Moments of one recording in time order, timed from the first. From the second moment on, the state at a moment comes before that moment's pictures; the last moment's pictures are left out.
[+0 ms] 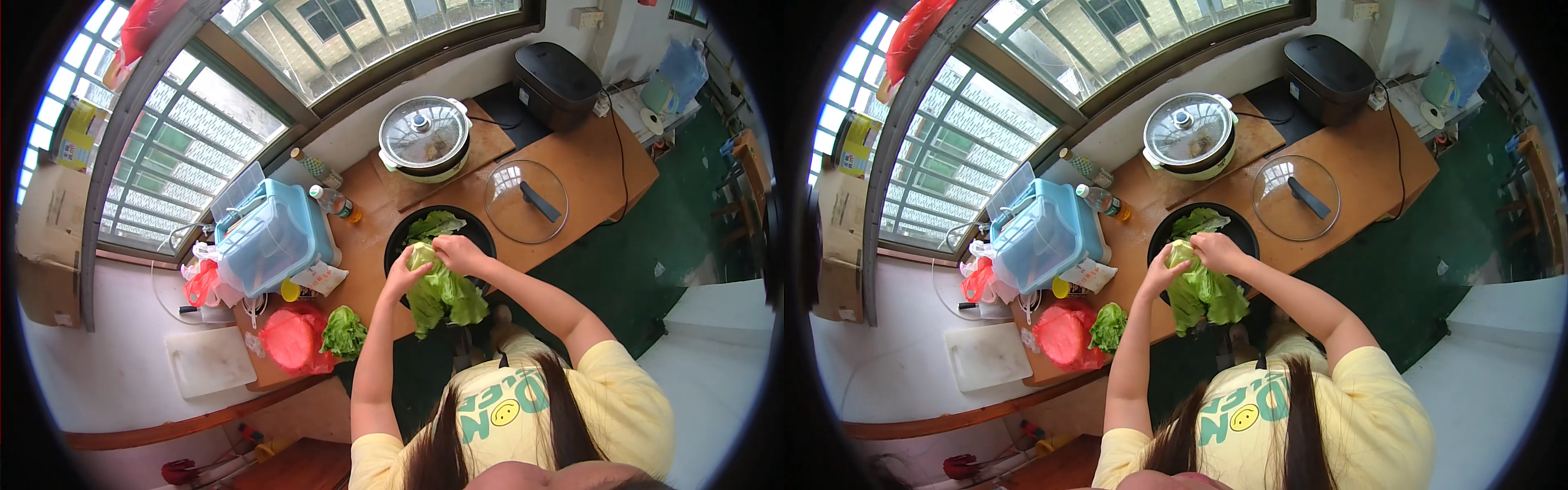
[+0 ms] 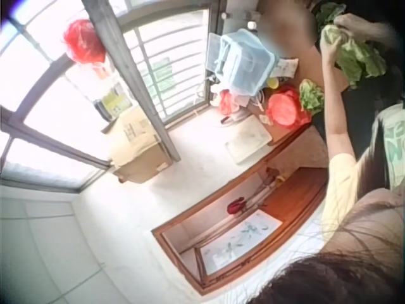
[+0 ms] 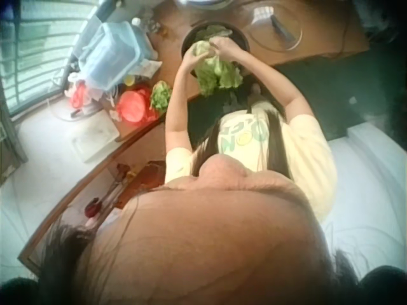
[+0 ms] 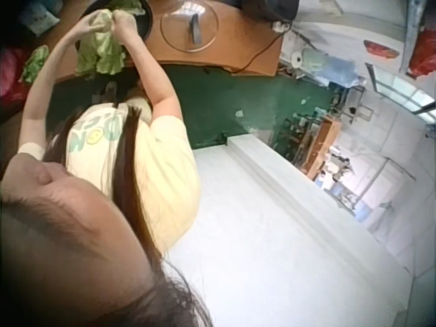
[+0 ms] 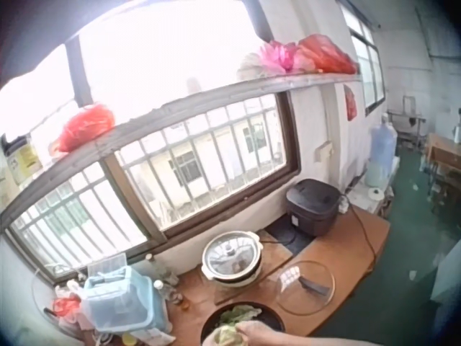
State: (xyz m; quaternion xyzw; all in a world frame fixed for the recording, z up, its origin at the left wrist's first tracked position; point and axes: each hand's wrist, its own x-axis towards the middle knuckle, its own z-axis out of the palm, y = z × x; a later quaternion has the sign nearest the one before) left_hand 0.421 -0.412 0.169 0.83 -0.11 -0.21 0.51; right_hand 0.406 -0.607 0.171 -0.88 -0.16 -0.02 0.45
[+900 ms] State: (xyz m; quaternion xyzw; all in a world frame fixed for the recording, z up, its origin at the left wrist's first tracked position) left_hand 0.419 -0.396 0.147 0.74 0.01 -0.20 0.65; right_hand 0.412 -0.585 0.119 -0.60 -0.03 0.24 0.76
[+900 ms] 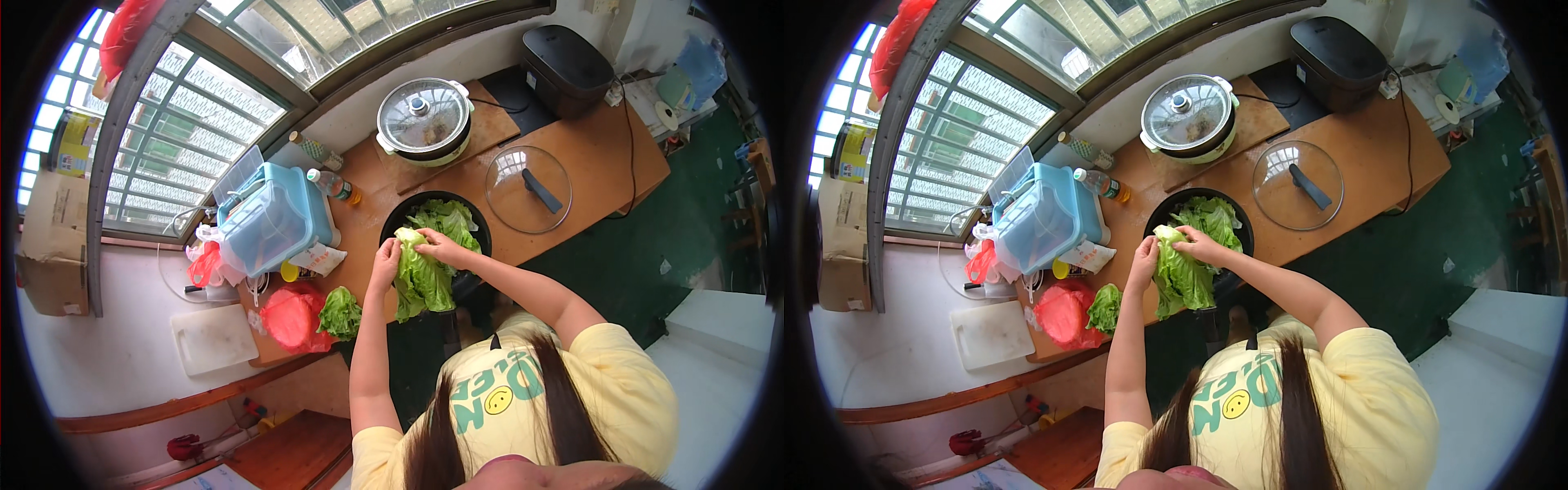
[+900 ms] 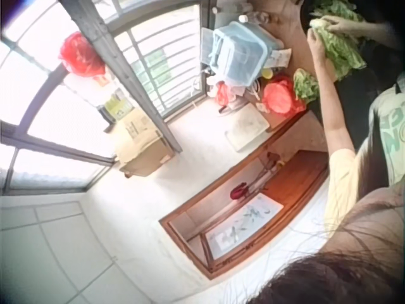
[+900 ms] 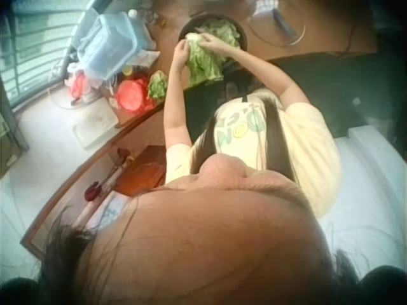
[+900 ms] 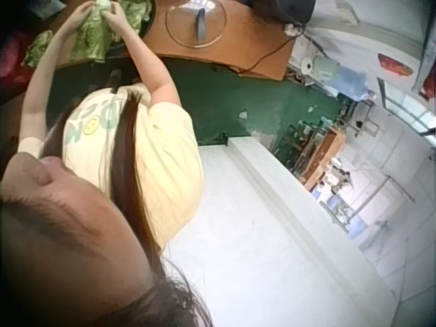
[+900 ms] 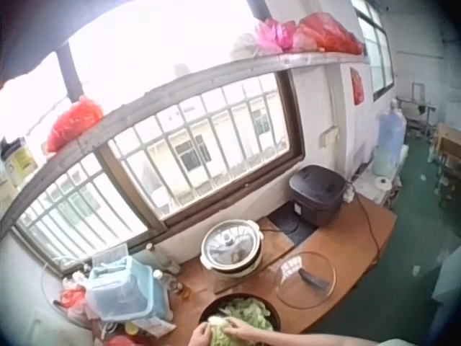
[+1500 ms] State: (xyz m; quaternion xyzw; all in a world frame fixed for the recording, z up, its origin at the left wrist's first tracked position) left_hand 0.461 -0.396 0.187 0.80 -0.13 -0.36 0.47; right_hand 0.420 -0.647 0.147 -0.89 -0.19 0.10 0.40
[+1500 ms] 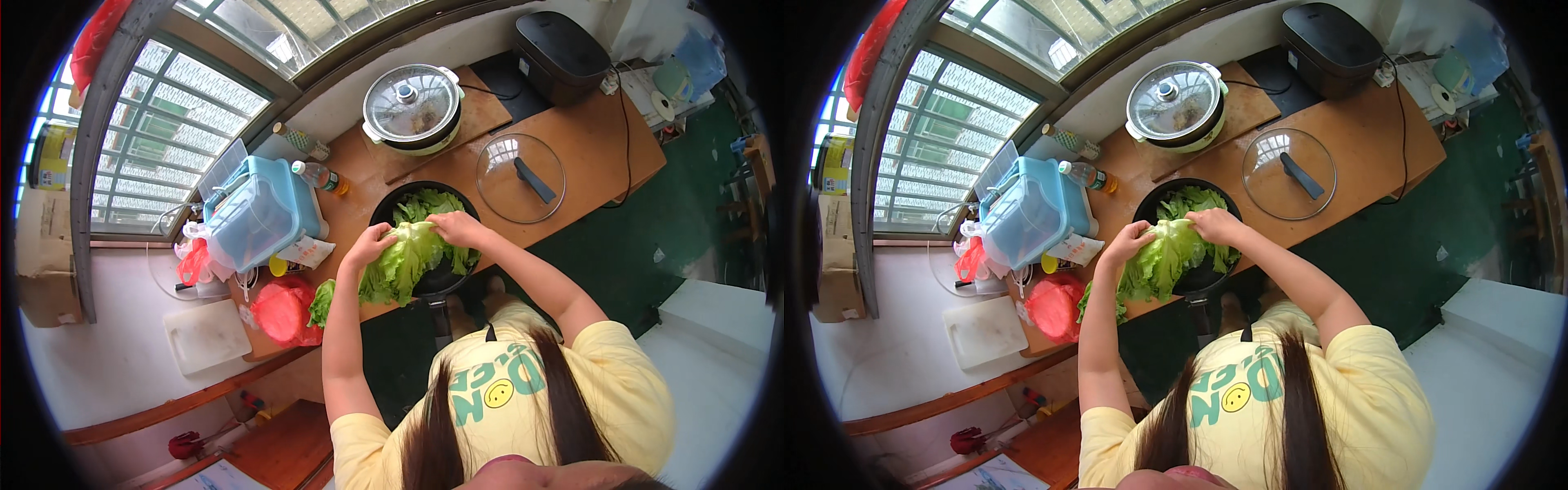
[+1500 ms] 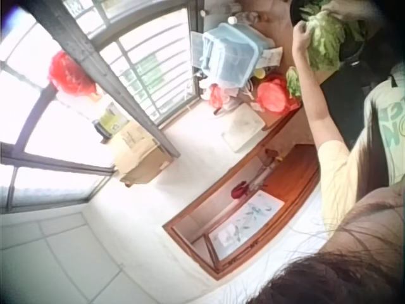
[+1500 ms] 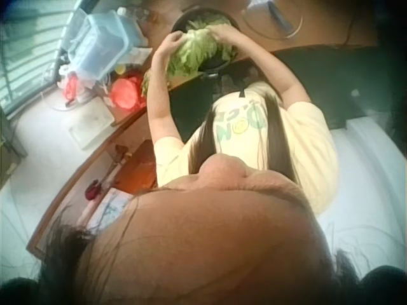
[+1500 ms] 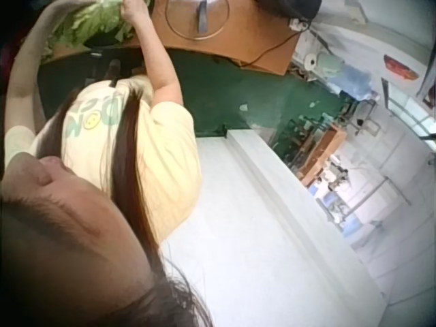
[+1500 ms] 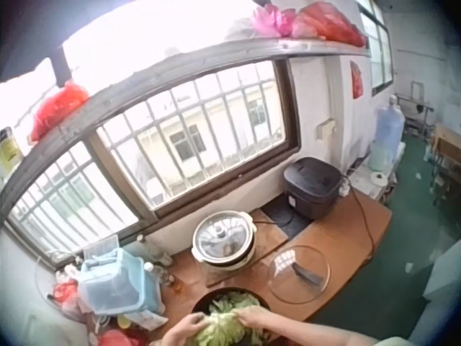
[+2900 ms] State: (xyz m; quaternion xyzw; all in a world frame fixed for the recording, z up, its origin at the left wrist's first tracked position) left_hand 0.451 -0.428 0.128 0.93 -0.13 0.04 0.34; right_hand 0.425 -0.669 0.141 -0.72 -0.05 0.19 0.67
